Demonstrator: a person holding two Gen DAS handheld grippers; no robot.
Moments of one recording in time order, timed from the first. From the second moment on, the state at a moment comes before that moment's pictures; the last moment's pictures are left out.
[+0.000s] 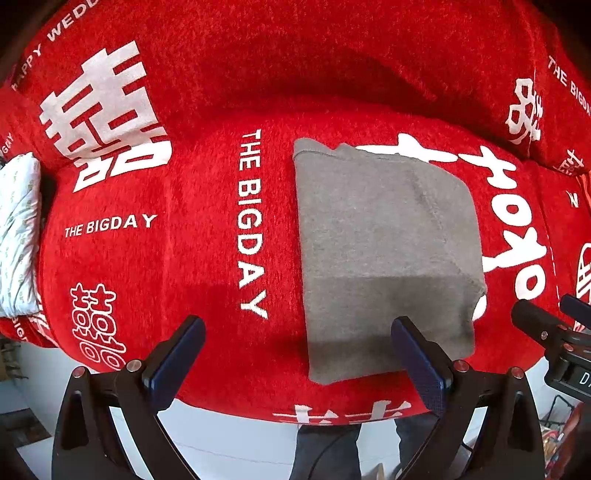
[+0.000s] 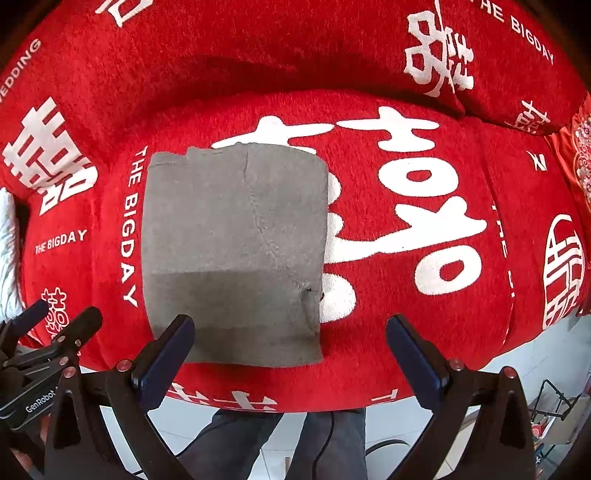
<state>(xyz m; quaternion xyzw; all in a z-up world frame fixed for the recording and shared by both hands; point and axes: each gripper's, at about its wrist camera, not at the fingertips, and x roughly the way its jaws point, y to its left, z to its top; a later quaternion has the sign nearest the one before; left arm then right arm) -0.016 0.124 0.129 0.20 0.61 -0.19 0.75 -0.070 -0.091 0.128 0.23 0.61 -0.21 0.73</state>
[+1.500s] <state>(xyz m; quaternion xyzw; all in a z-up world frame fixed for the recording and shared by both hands) -0.012 0.120 0.133 0.20 0.60 -0.19 0.75 -0.065 -0.091 0.130 0.22 0.62 -0.20 0.73</state>
